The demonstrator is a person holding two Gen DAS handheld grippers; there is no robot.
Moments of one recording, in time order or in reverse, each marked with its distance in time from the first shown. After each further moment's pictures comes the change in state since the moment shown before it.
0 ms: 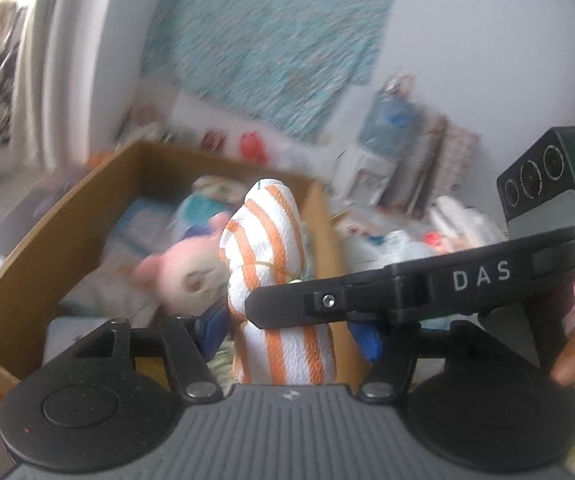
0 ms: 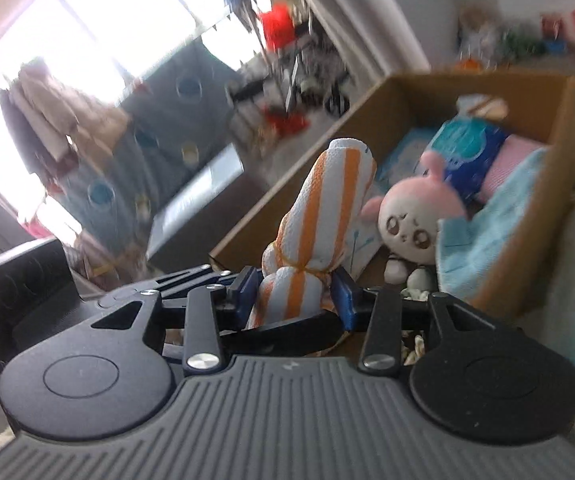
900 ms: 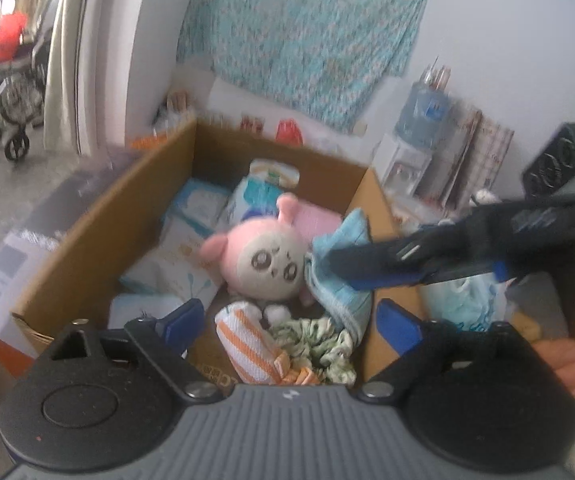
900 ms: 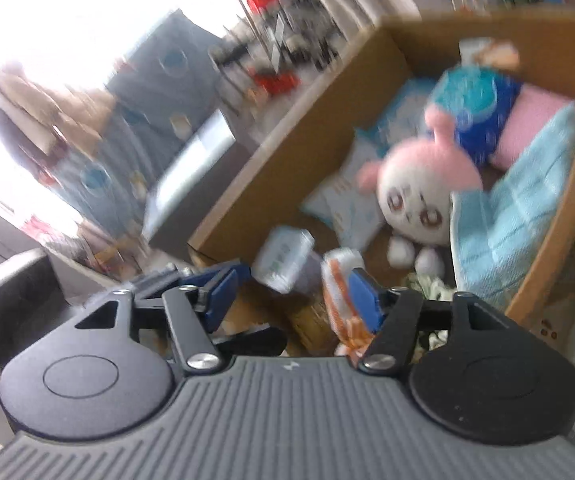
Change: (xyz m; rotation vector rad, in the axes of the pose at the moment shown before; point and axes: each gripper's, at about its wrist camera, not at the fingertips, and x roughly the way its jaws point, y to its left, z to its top) left arm -0.026 0.031 -0.015 -0.003 -0.015 0.088; right arm 0.007 -0.003 -0.004 0.075 -0.032 0.059
